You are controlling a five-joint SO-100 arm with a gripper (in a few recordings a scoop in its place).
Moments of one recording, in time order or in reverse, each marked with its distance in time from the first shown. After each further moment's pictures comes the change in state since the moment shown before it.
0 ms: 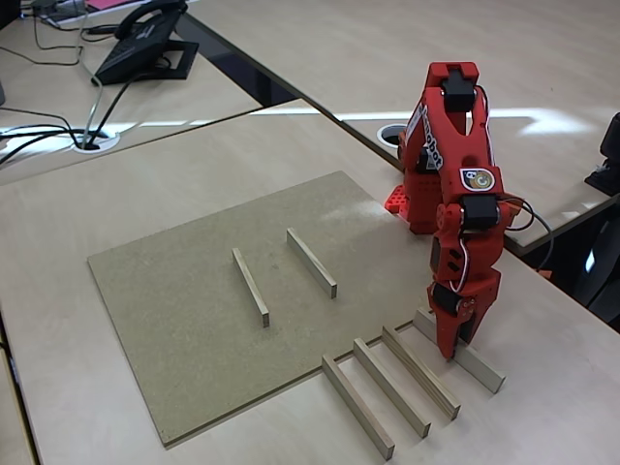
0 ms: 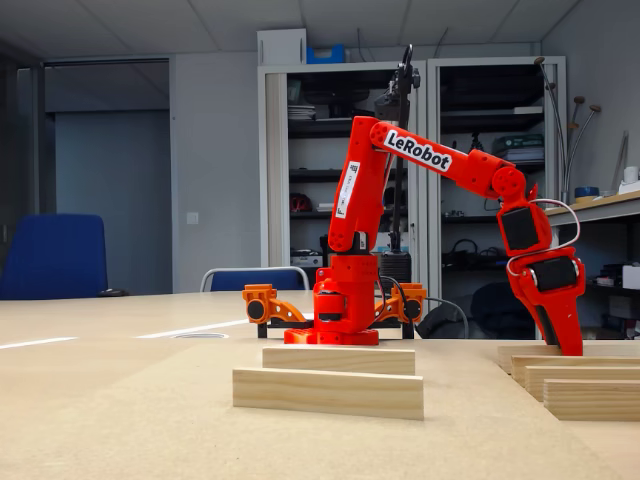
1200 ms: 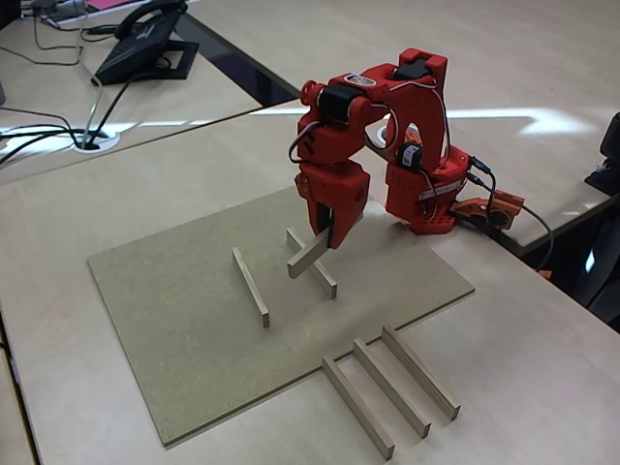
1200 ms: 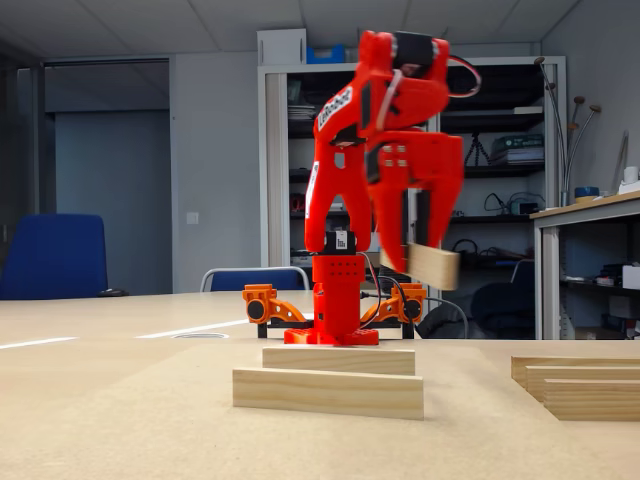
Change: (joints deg) arm 42.2 9.1 -28.5 48.1 34.3
